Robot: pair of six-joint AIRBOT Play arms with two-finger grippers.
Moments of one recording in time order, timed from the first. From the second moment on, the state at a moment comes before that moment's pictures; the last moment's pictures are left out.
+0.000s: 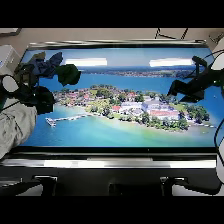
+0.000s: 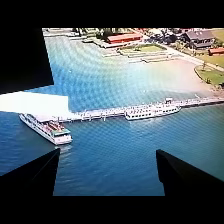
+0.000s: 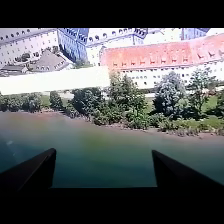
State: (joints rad) left arm -0.02 -1.31 1.33 1.52 -1.25 -1.63; right arm -0.12 -1.46 1.63 -1.35 1.57 1.69
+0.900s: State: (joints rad) left arm -0.02 -1.32 1.32 1.50 -1.13 -1.66; right arm -0.12 -1.46 1.63 -1.35 1.44 1.69
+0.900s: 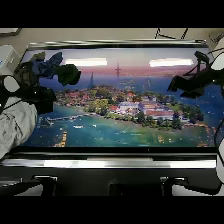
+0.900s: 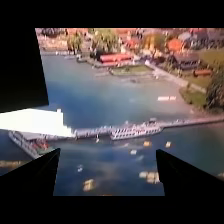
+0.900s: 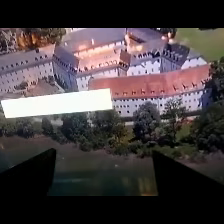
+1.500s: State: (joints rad) left arm 0.09 -1.88 1.80 1.32 -0.69 -1.98; right arm -0.12 -1.46 1.63 -1.35 1.08 1.69
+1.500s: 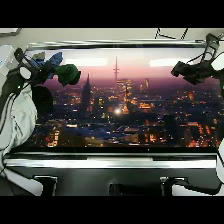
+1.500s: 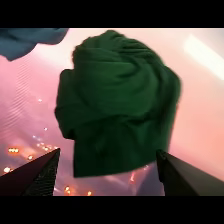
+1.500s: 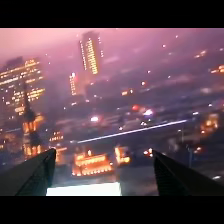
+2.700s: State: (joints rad) left arm 0.00 -1.91 2.04 0.99 -0.66 -1.73; right arm -0.12 -1.42 1.66 -1.35 1.10 1.65
